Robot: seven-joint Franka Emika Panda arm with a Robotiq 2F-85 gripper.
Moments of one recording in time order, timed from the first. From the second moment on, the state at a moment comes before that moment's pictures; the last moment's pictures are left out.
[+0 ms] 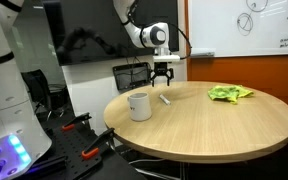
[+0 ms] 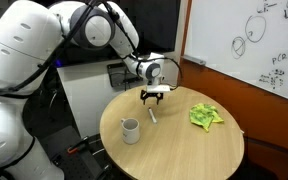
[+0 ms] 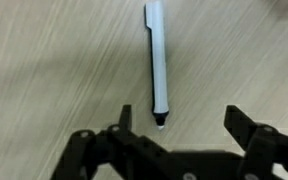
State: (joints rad) arm -0.10 0.66 0.15 -1.77 -0.09 2.35 -0.84
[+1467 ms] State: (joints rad) arm -0.09 0.82 0.14 -1.66 -0.15 2.38 -0.83
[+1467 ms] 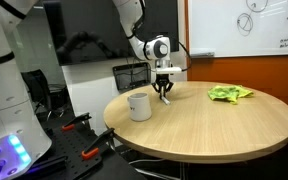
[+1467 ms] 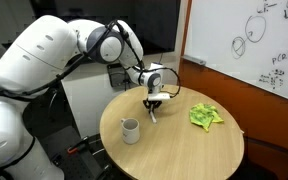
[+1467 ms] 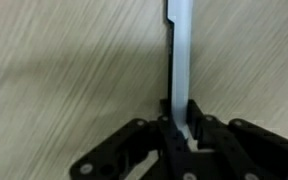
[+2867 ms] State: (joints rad) arm -0.27 0.74 0.28 -1.56 0.12 1.65 -1.80
